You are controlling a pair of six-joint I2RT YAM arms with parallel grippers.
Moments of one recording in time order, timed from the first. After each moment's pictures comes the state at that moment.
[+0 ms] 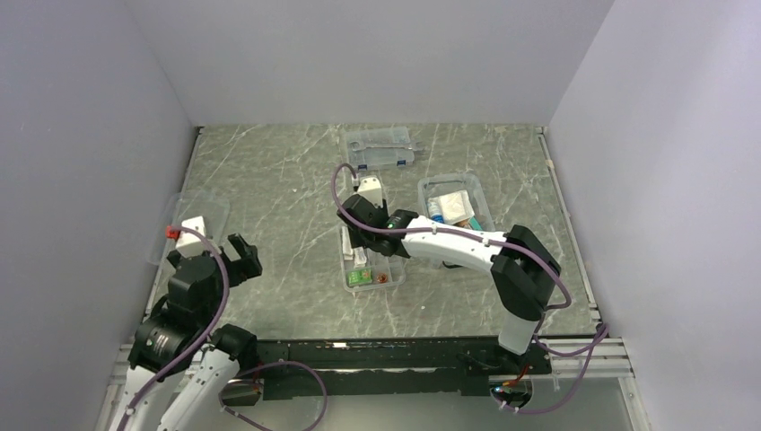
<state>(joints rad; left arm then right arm) -0.39 0.27 0.74 -0.85 -0.46 -0.44 0.99 1.76 1.30 -0.42 0.49 0.60</state>
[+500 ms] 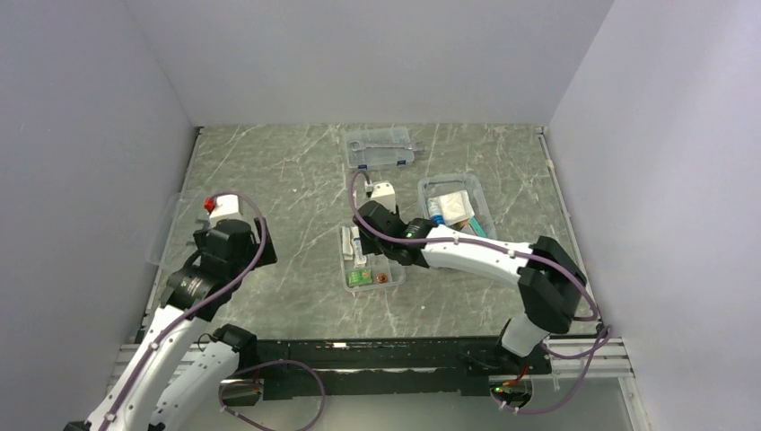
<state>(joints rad) -0.39 0.62 0.76 -0.83 -0.47 -0.44 0.99 1.63 1.15 -0.38 0.46 0.59</state>
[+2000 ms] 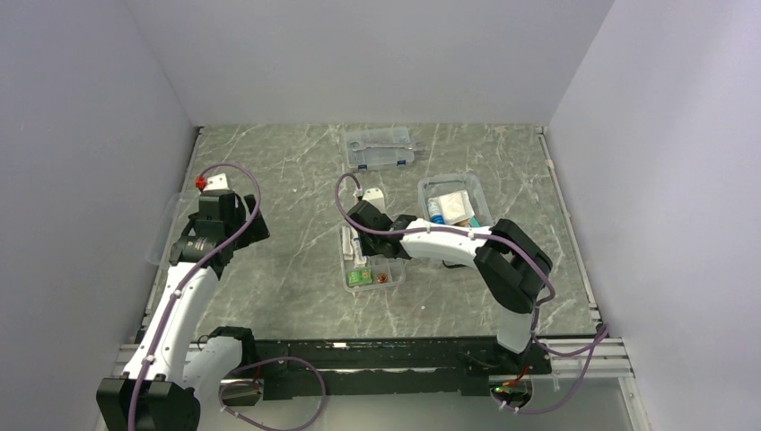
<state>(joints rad) -0.06 0.91 0.81 -0.65 -0.24 -0.36 0.94 1.83 1.19 -0.31 0.35 0.57</state>
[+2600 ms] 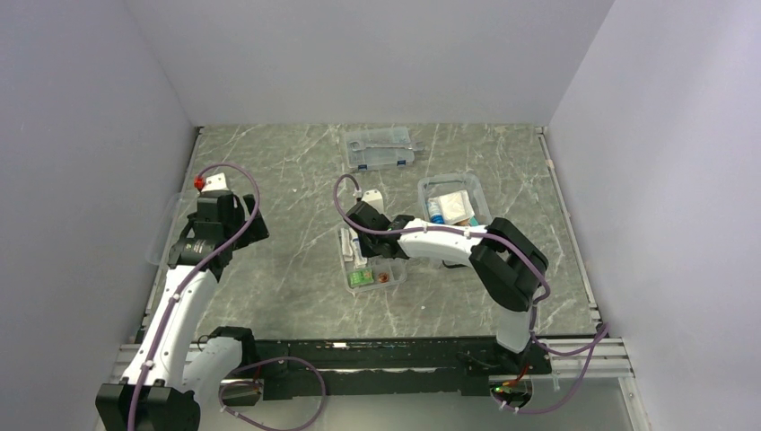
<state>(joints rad) -0.06 0.89 0.81 -0.65 -0.23 -0.36 0.94 1.85 1.20 -0.31 0.33 0.58</state>
